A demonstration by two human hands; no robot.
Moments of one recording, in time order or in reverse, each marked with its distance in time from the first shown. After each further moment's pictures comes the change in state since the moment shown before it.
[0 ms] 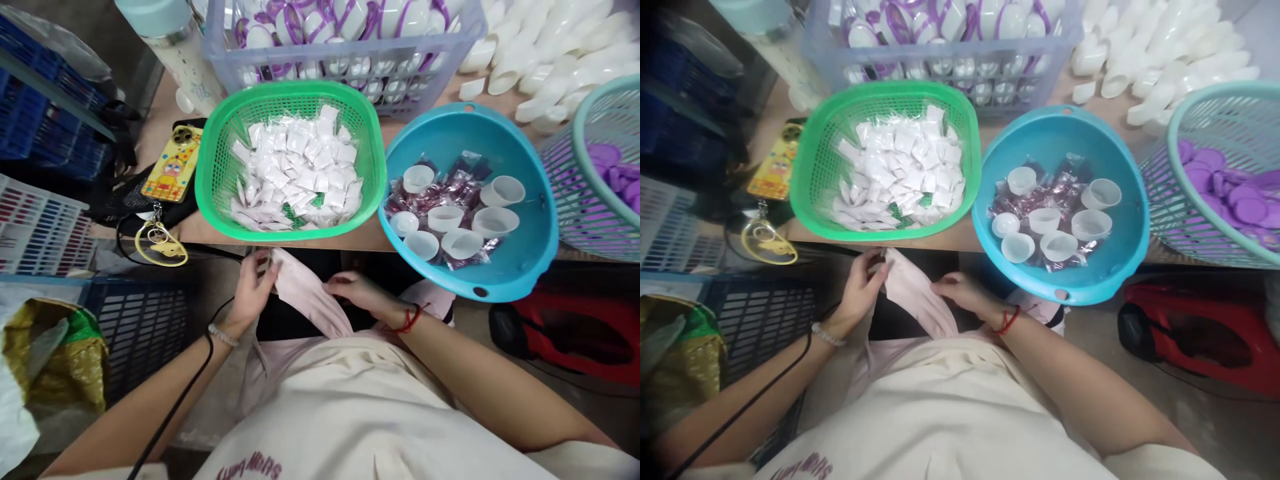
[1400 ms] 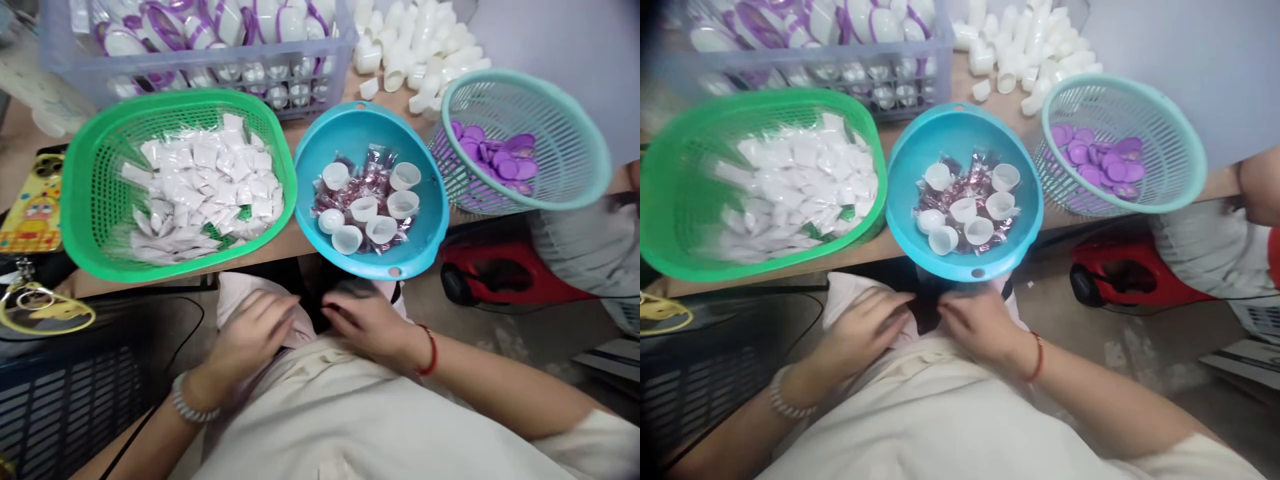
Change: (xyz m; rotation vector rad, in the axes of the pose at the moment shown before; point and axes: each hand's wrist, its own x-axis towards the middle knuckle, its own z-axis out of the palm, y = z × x) left_hand -0.025 0.122 0.017 0.223 -0.383 0.739; right_hand -0.108 0.004 -0.047 -0.919 0.222 -0.561
